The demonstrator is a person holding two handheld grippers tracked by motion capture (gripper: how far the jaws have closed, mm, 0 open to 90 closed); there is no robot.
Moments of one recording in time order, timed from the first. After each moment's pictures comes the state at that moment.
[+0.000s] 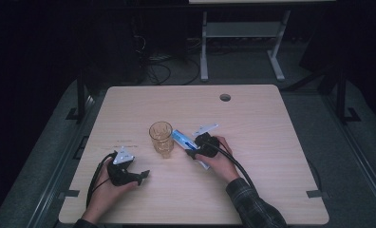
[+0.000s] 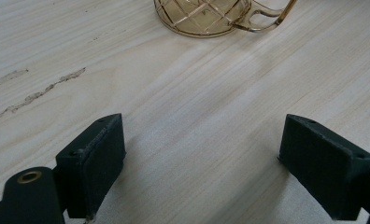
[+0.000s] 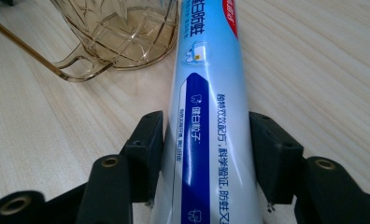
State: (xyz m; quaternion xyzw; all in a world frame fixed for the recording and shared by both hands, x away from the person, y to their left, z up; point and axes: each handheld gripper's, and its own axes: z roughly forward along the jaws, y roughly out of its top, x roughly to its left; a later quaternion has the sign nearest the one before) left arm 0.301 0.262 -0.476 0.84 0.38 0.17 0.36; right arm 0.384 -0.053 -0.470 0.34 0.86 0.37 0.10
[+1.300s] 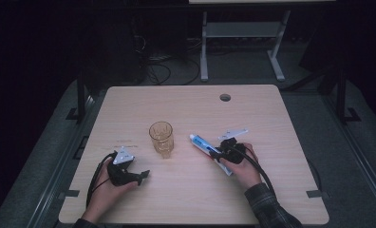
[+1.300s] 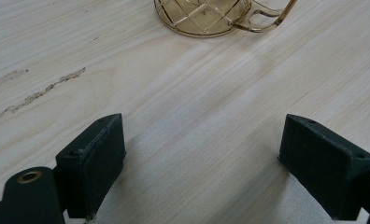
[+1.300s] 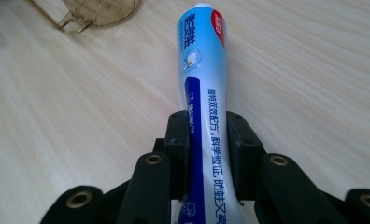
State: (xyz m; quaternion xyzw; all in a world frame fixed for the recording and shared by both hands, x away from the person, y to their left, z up) left arm 0.301 0.262 -0.476 0.84 0.38 0.17 0.36; right arm 0.346 -0.126 -0.452 0.39 0.84 0.36 0.10
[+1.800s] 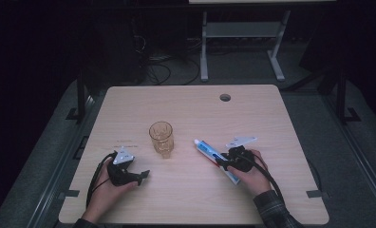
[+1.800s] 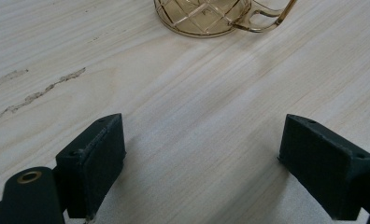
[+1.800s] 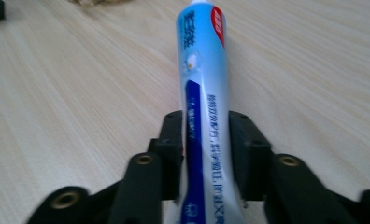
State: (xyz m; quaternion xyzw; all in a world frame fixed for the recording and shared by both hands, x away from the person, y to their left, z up) left arm 0.301 0.262 -0.476 0.84 0.38 0.17 0.36; right arm 0.324 -0.146 -0.454 0.38 0.84 0.37 0.10
